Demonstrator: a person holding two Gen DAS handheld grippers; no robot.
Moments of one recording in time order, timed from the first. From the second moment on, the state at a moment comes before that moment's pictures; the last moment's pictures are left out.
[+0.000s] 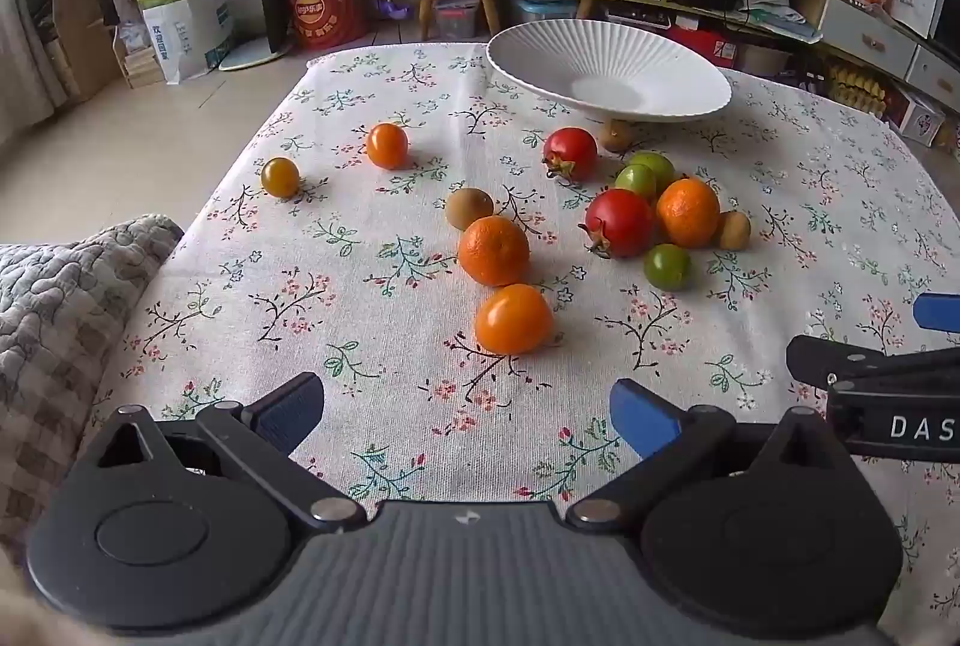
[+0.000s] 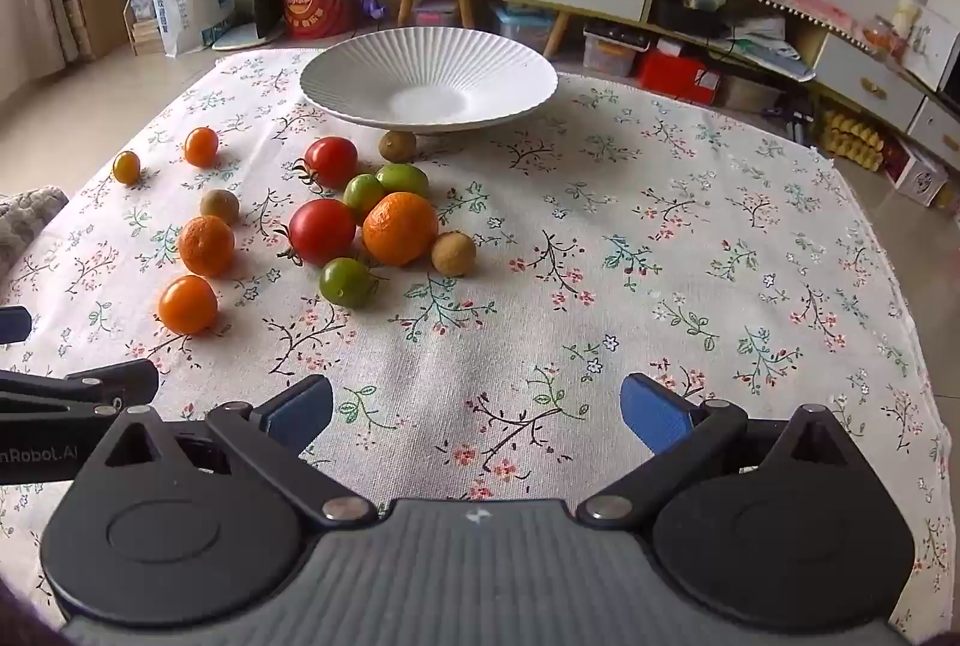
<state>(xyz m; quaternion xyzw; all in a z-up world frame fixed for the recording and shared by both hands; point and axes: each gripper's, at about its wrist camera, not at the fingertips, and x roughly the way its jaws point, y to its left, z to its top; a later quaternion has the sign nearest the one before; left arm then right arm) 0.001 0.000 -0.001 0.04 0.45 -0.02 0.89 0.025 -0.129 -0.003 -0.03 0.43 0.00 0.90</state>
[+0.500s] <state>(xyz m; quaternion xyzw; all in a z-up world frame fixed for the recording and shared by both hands) 0.001 0.004 0.002 0.02 0.45 -0.02 0.89 0.024 -0.128 -0.003 -0.02 0.43 0.01 0.90</state>
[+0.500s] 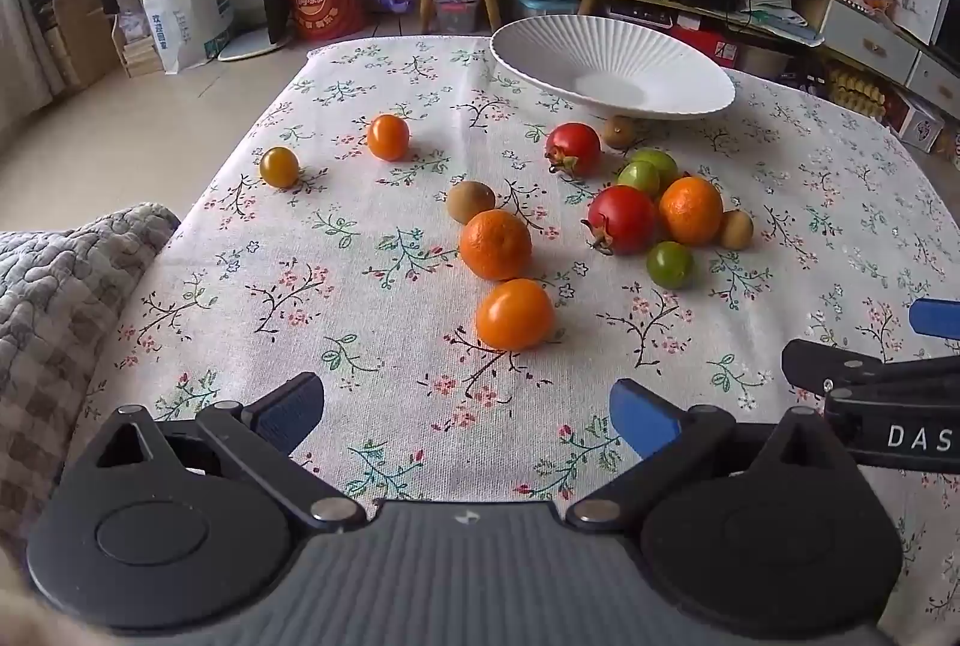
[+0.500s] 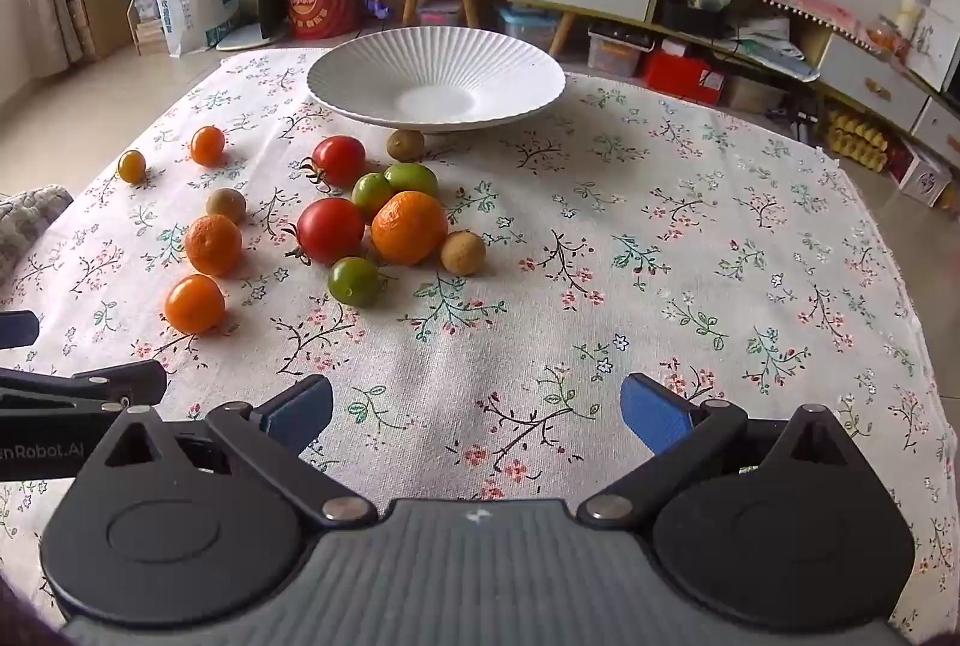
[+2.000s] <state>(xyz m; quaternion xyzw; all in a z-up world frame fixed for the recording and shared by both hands) 0.001 0.003 -0.001 0.02 0.45 -0.02 0.89 0.023 -0.128 -0.003 -0.01 0.43 0.01 0.90</state>
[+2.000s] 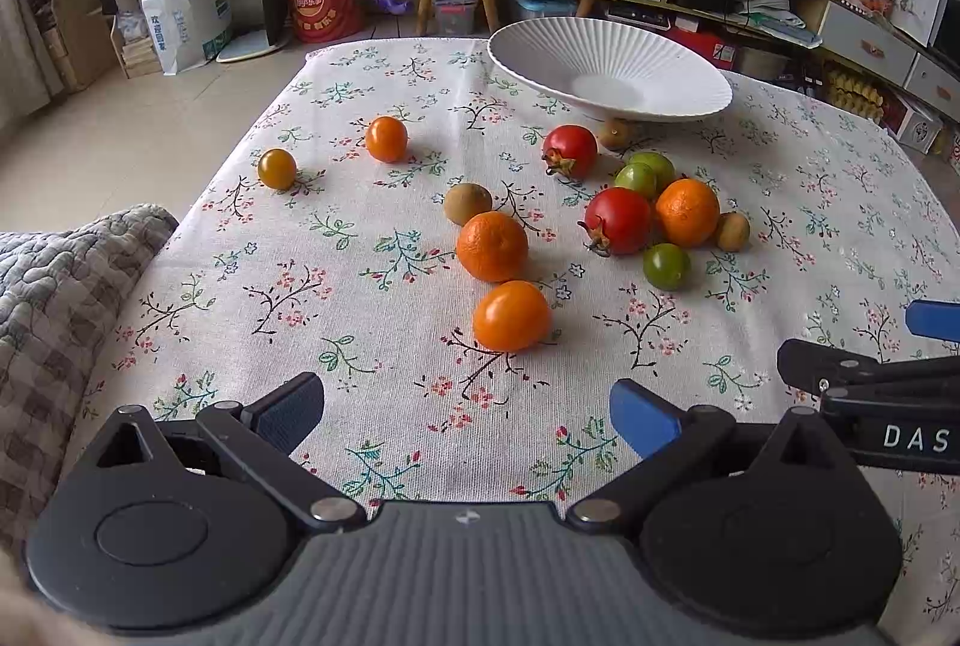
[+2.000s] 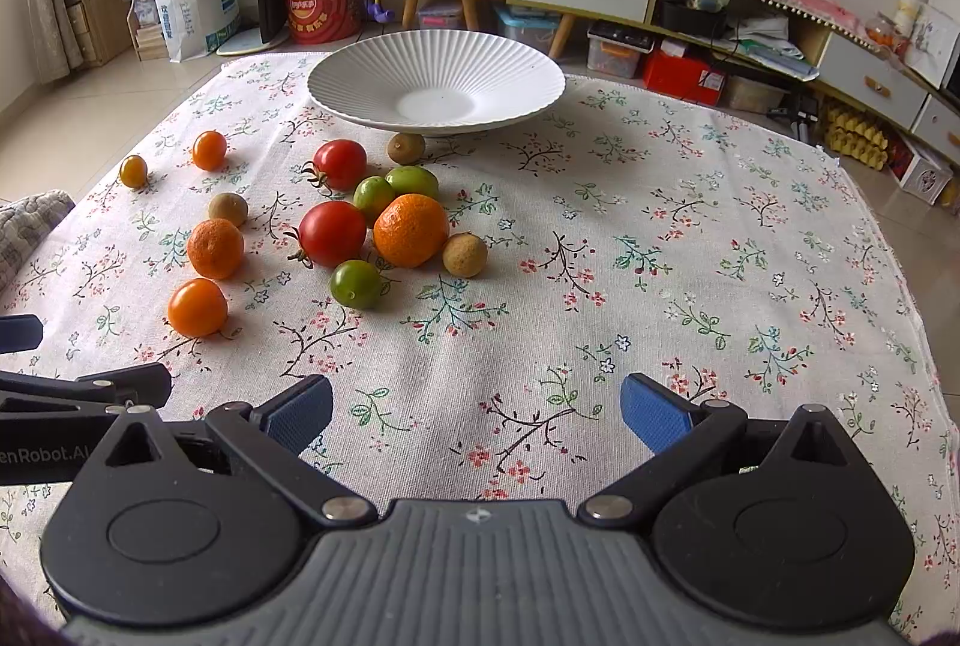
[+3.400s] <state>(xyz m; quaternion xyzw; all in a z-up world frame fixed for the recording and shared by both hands) 0.004 0.005 -0.002 0.03 0.44 -0.01 0.90 0.027 -0.136 -0.001 0.01 0.43 0.01 0.90</state>
